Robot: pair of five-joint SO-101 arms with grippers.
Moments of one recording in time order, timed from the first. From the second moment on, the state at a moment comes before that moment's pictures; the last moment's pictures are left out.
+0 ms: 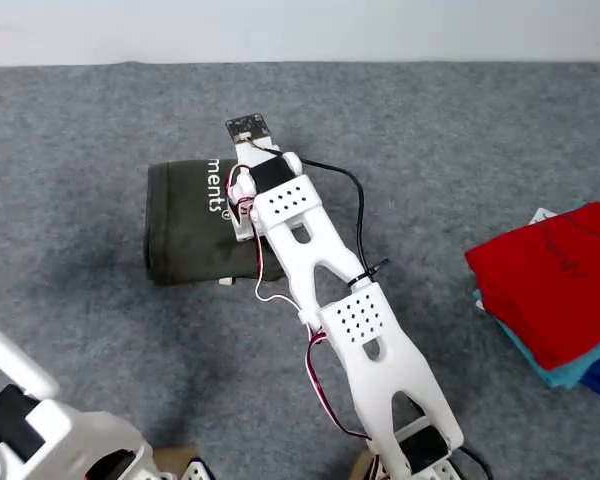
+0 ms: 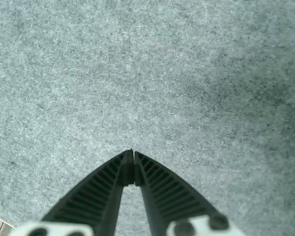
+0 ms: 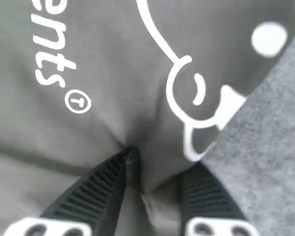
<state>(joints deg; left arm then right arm) -54.9 1.6 -14.9 98.2 -14.3 -33.0 71.3 -76.3 91.9 -10.8</state>
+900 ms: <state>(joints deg) -51.4 1.6 -14.9 98.2 -14.3 -30.1 21.4 -20.7 100.5 11.4</state>
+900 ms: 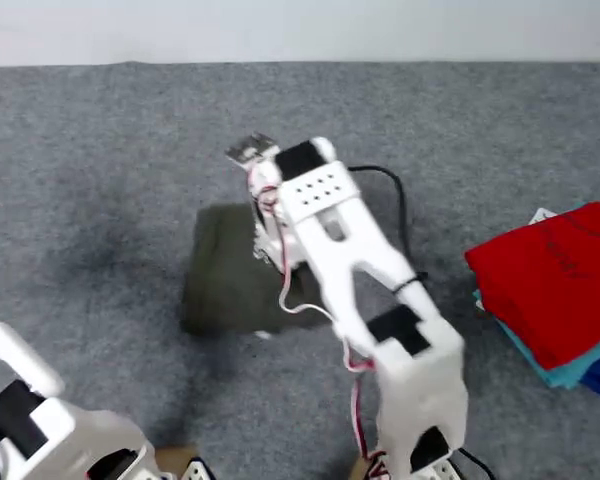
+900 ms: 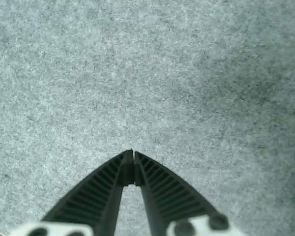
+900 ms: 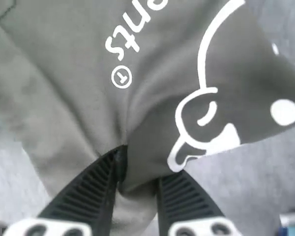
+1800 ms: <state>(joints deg) -47.6 1.6 -14.9 98.8 -14.3 -9.2 47.3 -49.4 92.0 59.3</state>
